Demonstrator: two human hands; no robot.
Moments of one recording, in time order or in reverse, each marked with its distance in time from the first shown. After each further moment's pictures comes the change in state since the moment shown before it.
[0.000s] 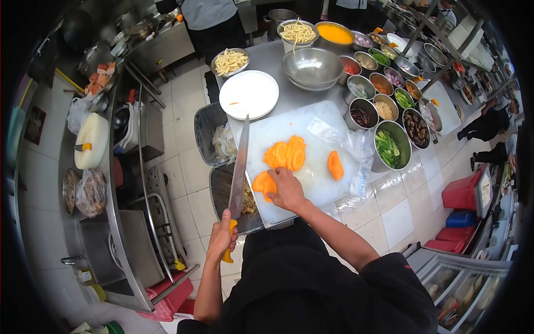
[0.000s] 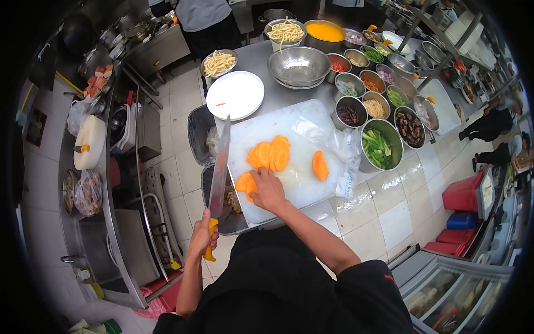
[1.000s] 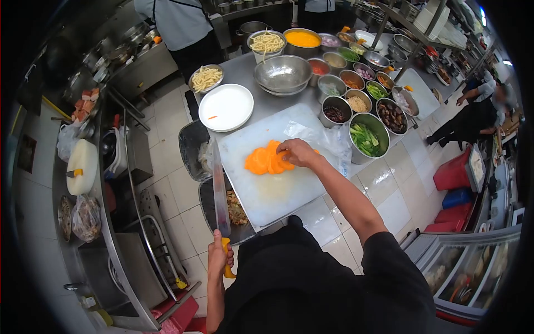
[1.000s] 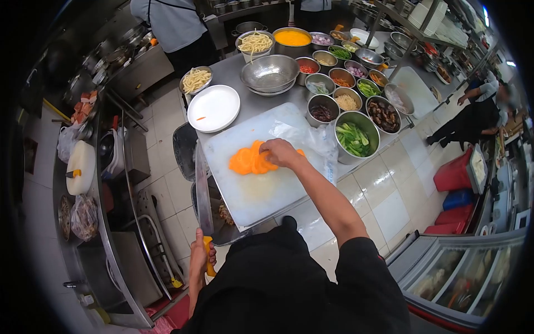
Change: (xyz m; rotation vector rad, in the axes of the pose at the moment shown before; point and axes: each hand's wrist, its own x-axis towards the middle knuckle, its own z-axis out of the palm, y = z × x) left_hand -0.007 -0.042 0.002 -0.155 0.026 -0.039; right_hand 0.066 0.100 -0.098 -0.053 -0.162 -0.060
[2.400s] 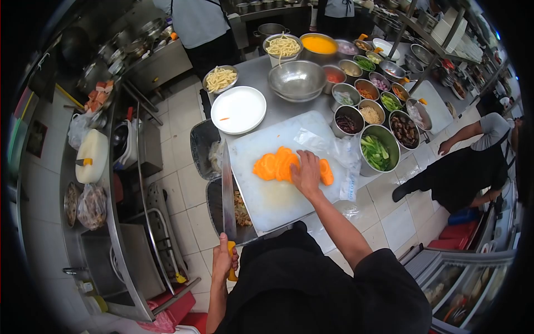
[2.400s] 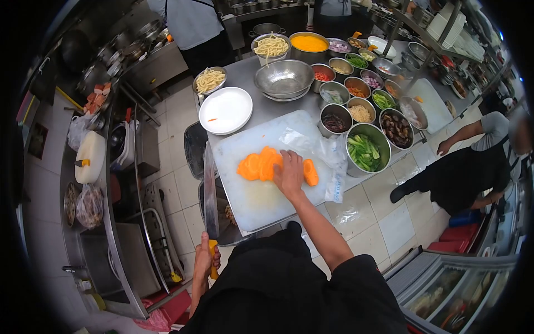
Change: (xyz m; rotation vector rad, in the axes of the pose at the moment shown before) left_hand -0.016 0.000 0.017 0.041 0.054 0.032; right_hand -0.030 -0.019 0.066 -0.094 0.722 0.173
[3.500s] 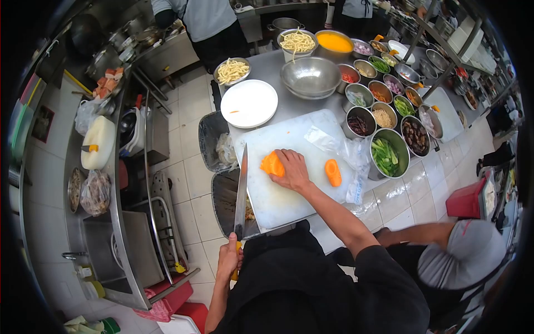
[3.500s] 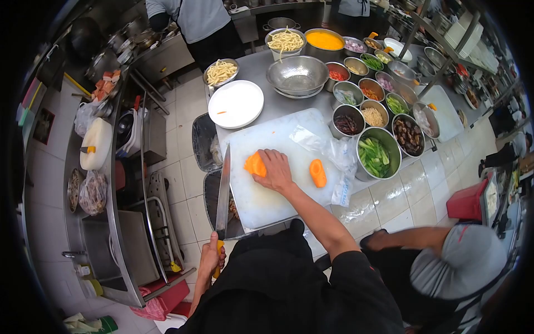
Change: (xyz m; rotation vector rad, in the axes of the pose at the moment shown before) left_hand -0.006 -0.011 0.009 0.101 0.052 -0.029; right_hand 0.015 -0.026 0.038 0.114 -0.397 -0.244
